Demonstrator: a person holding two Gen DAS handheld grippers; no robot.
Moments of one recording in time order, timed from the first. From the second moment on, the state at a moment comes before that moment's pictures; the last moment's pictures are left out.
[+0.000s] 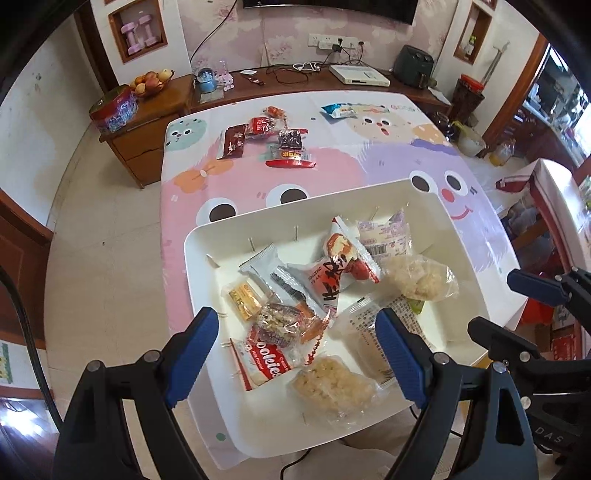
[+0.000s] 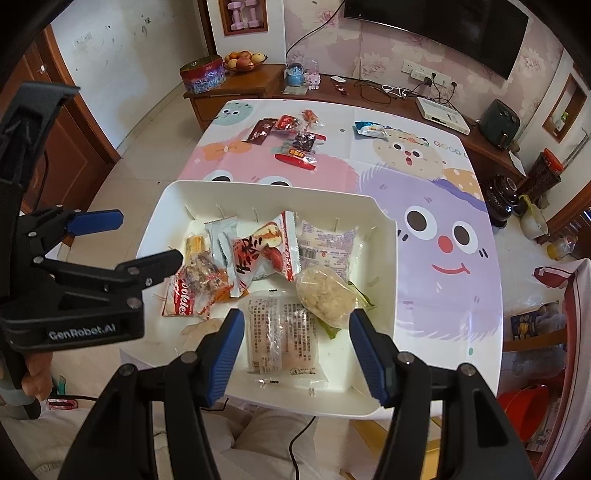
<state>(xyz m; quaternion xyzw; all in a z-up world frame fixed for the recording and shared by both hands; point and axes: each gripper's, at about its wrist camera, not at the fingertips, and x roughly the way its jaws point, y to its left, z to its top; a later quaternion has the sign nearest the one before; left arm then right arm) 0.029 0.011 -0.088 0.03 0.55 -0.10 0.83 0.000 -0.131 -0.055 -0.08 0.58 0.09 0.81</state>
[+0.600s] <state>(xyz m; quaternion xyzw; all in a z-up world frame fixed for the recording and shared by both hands) 0.082 0.051 -0.078 -0.02 0.52 -0.05 0.85 0.060 -0.135 -0.037 -0.13 0.57 0.09 0.80</state>
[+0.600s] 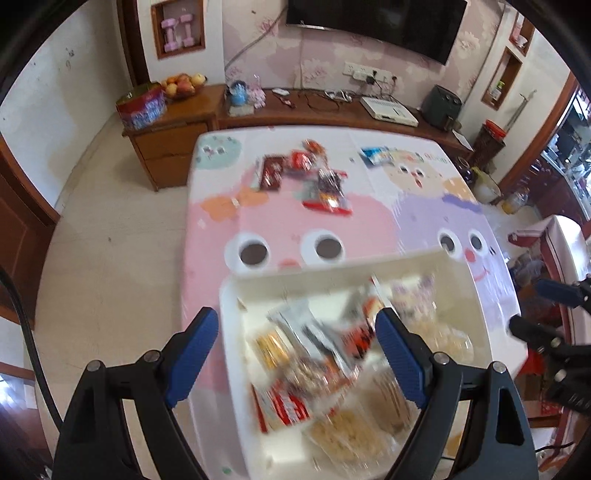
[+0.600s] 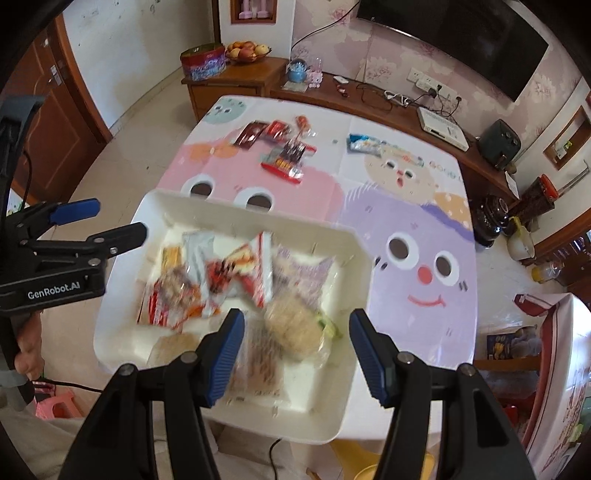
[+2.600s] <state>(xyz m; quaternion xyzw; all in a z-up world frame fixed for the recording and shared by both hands) 0.420 0.044 -0.259 0.03 0.64 0.00 0.77 0.432 -0.193 -0.239 -0.09 0.65 0.11 0.75</state>
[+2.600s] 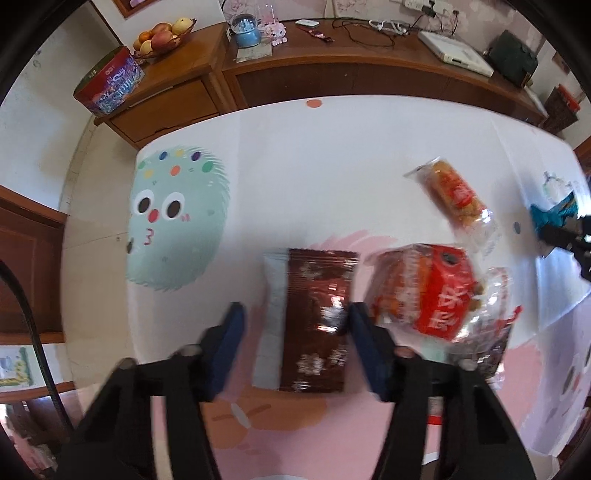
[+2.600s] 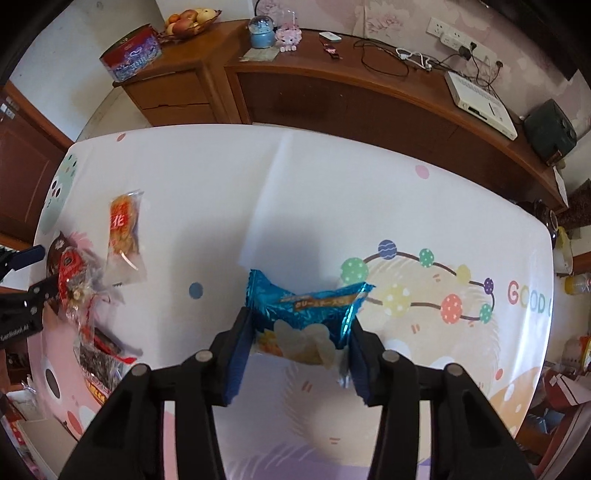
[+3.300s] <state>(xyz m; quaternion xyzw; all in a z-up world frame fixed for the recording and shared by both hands) 0.316 0.044 -0.144 0.06 0.53 -0.03 0.84 0.331 -0.225 -0.188 0.01 0.64 0.16 0.75</state>
